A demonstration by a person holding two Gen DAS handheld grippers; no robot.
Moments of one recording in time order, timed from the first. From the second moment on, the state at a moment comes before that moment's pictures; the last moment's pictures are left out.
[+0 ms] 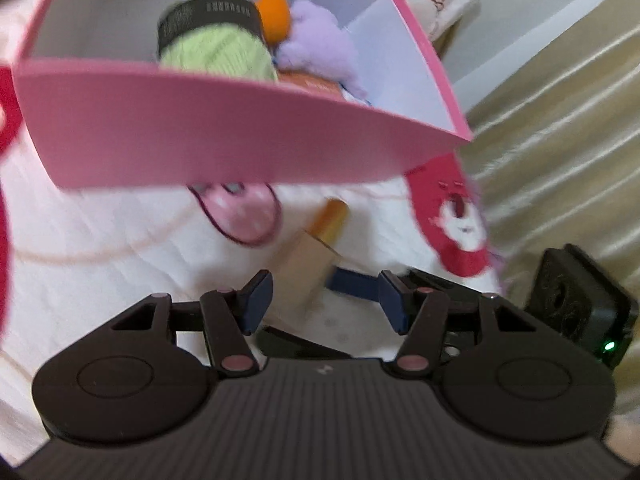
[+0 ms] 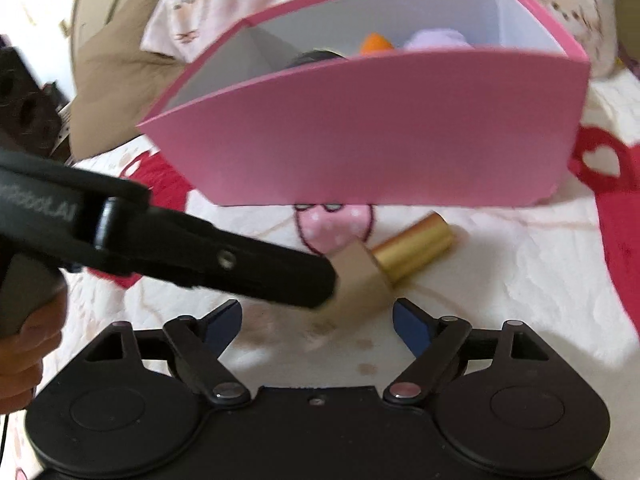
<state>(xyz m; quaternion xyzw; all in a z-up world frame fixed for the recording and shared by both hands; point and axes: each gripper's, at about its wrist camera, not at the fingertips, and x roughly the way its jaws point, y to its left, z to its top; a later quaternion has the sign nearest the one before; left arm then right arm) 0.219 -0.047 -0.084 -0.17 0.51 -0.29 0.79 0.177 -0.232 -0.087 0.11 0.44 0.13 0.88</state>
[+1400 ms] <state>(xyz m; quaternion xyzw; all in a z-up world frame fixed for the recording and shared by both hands) 0.196 -0.086 -0.103 -0.15 0.52 -0.23 0.81 0.145 -0.228 -0.077 -0.03 0.42 0.15 0.89</state>
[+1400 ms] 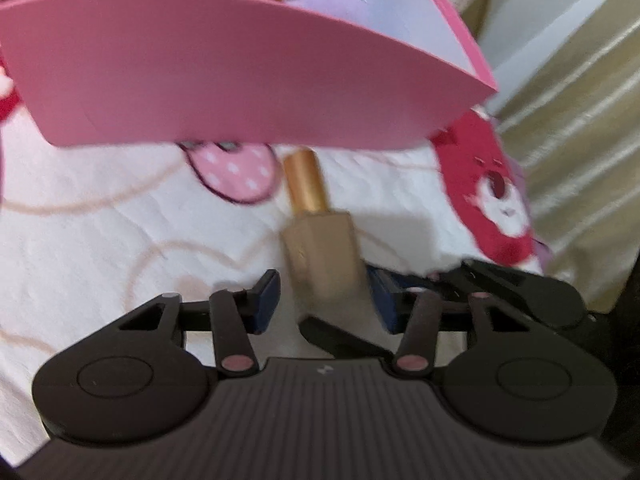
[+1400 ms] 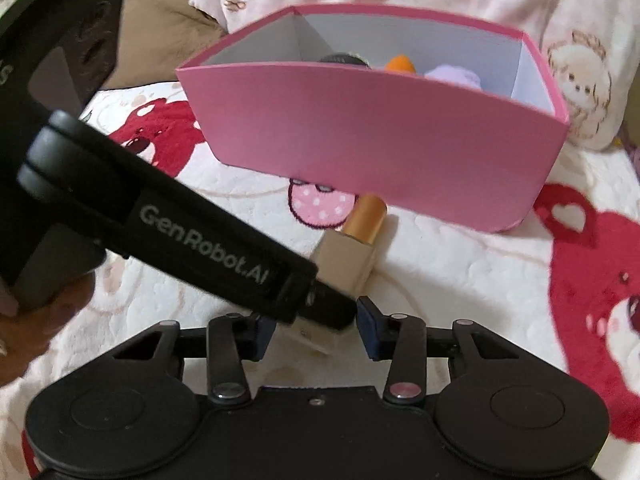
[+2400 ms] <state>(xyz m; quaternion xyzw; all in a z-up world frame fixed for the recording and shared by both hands) 0.149 -0.056 -0.061 -0.16 0.50 -0.20 0.83 0.135 -0.214 -0.059 0.11 0.43 0.18 0.88</state>
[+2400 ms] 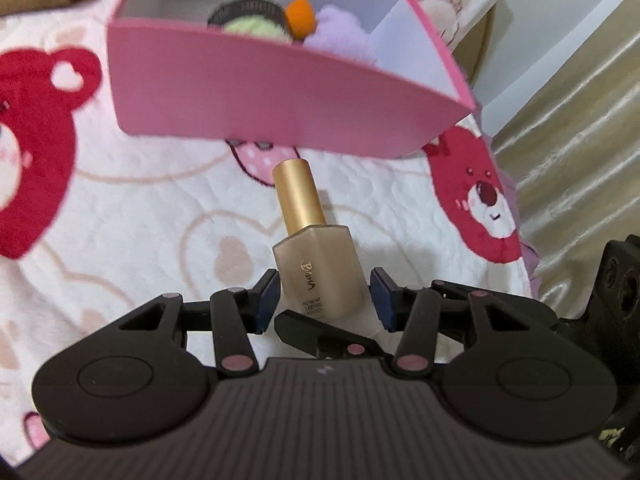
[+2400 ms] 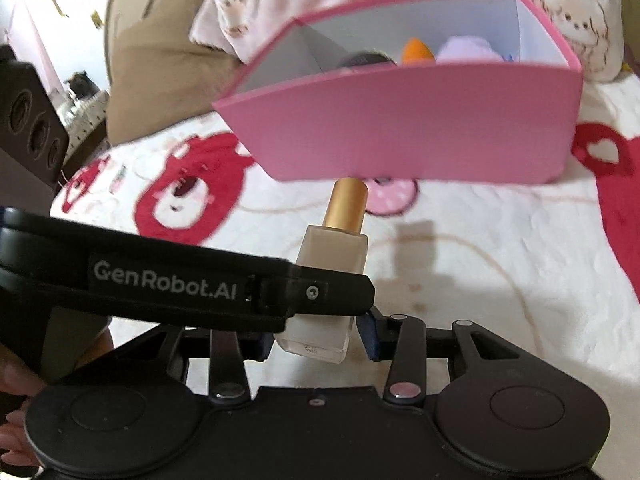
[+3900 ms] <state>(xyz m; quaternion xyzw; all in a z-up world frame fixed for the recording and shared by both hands) 0.341 -0.015 0.012 -0.08 0.52 -0.10 0.84 0.341 -0.191 -0.013 0.21 0.44 0.19 0.85</state>
